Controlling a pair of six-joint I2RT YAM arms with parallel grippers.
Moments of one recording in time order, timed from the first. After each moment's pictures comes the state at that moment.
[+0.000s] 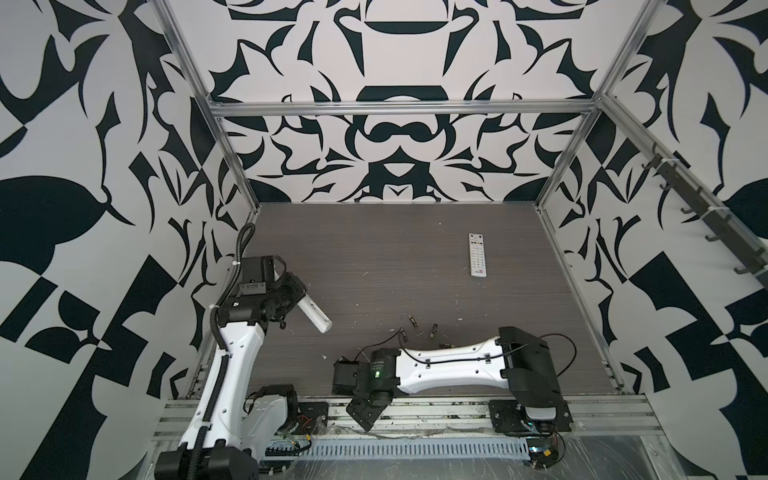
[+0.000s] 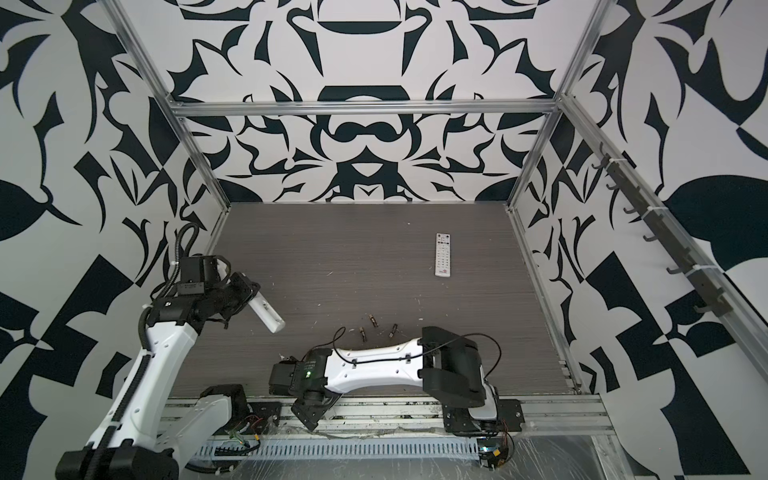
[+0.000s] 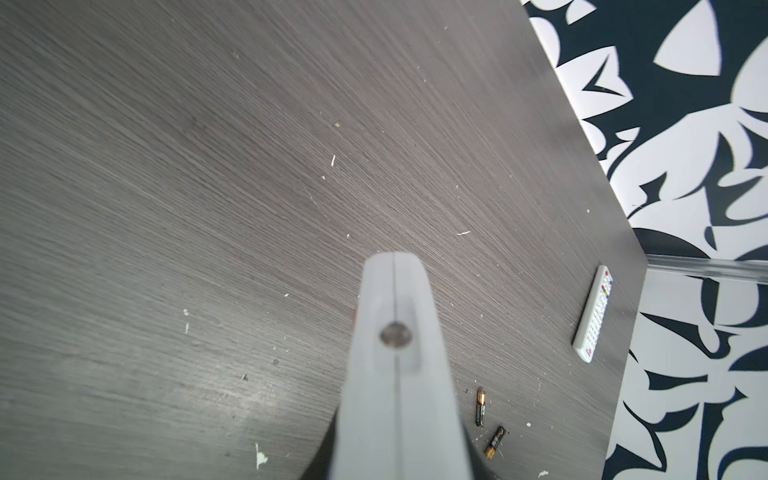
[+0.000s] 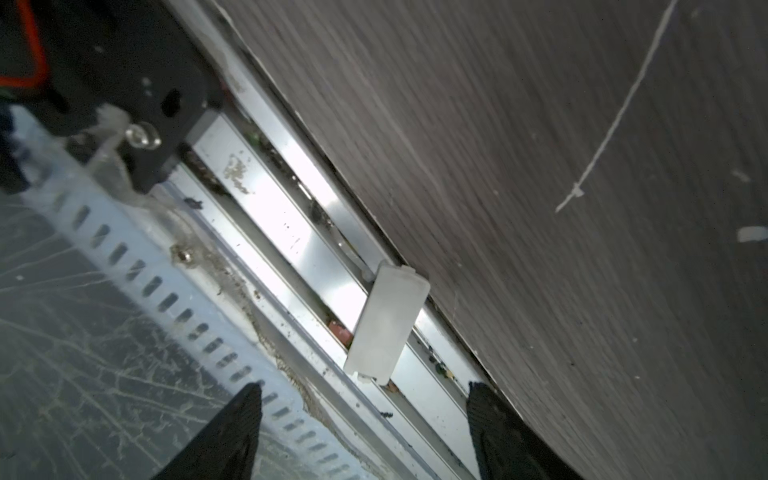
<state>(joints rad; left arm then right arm) 0.03 0.93 0.86 -0.79 0.24 -0.70 1.49 1.97 1.48 -0.93 -0.05 0.65</state>
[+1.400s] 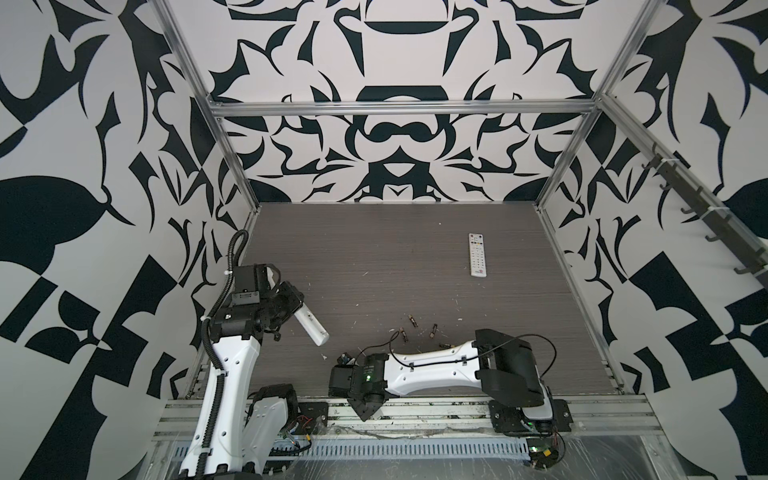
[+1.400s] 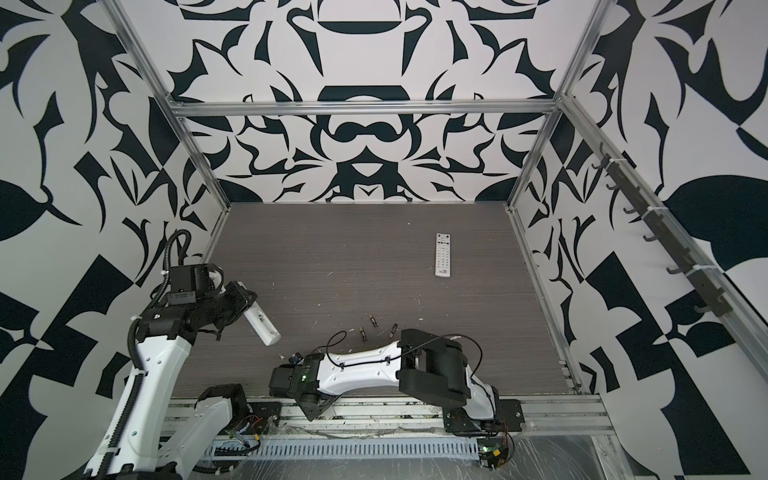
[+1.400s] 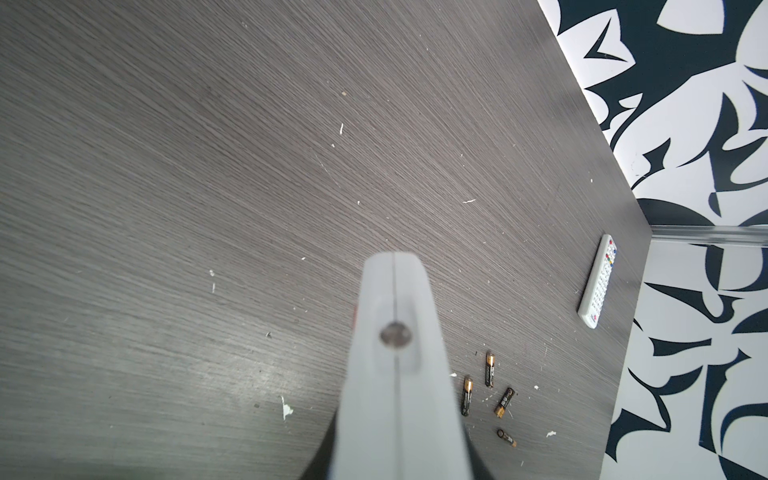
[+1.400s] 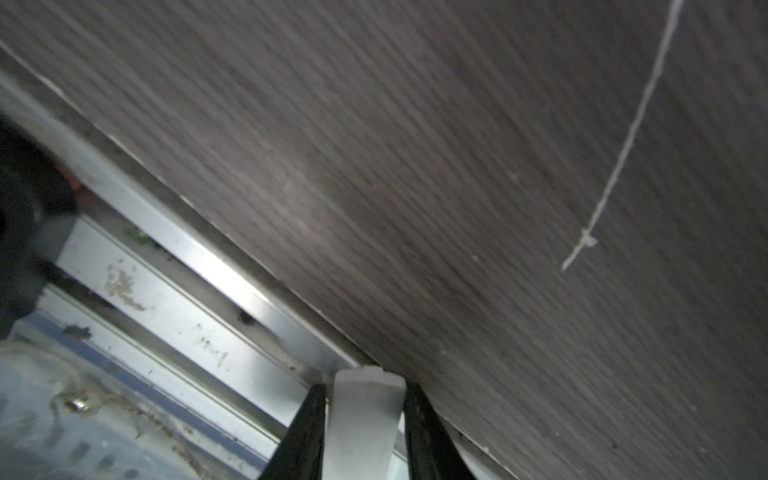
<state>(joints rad) 0.07 0.86 0.86 -0.90 0.29 -0.63 1.49 2.05 1.46 -0.84 0.01 0.76</state>
